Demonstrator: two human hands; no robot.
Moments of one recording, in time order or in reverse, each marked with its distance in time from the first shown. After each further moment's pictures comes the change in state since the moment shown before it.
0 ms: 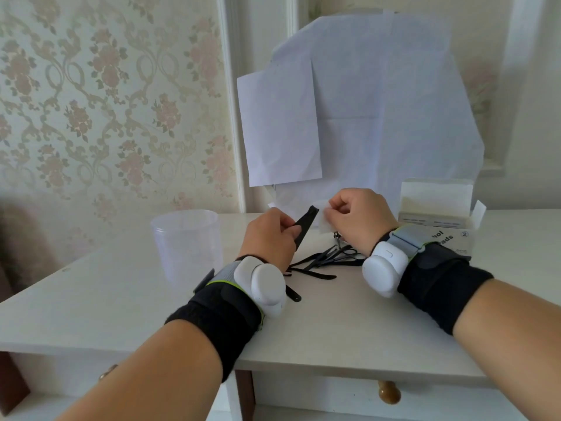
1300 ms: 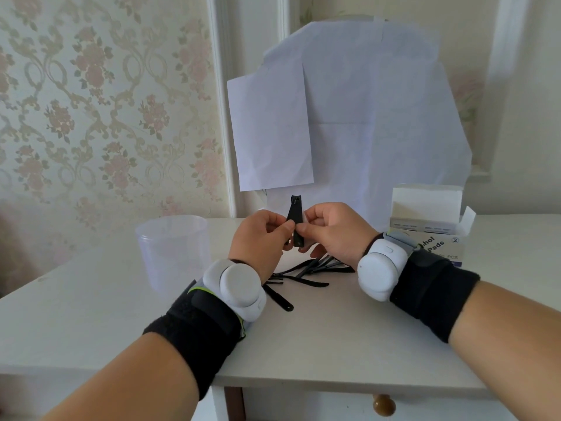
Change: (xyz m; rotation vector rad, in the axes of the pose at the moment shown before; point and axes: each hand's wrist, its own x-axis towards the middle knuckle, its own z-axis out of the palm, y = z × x) left_hand 0.001 -0.001 -0.001 -0.355 -0.015 0.017; right_hand -0.007 -0.014 0.010 0.397 -0.366 0.086
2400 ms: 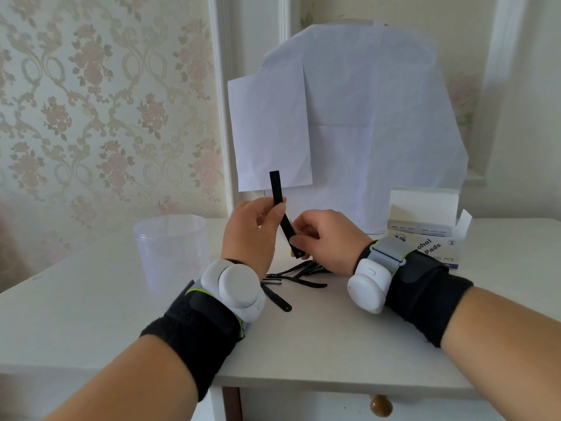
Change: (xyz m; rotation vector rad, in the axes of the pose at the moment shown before) left_hand -0.003 0.008 -0.007 0.037 0.133 0.128; right_hand -0.002 0.001 0.004 -0.402 -0.021 -0.143
